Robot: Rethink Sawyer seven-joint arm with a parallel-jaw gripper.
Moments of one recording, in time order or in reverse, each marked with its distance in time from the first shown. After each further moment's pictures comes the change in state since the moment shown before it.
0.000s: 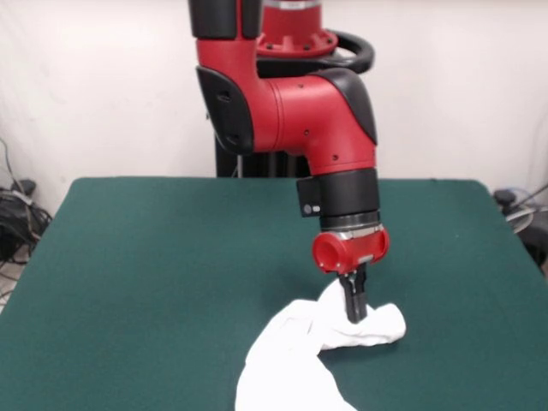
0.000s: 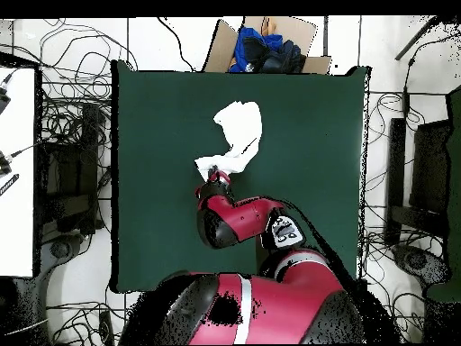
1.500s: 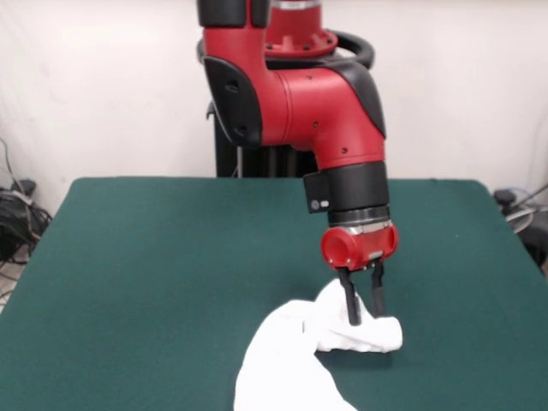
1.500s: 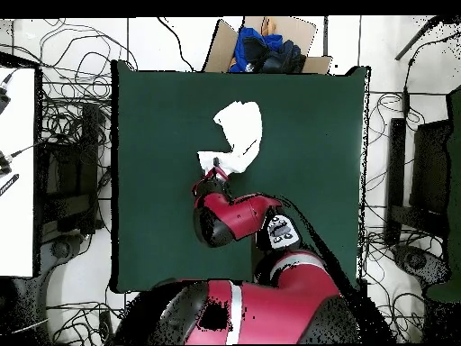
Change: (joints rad) arm 0.021 -0.031 0.000 -0.002 0.000 0.000 0.000
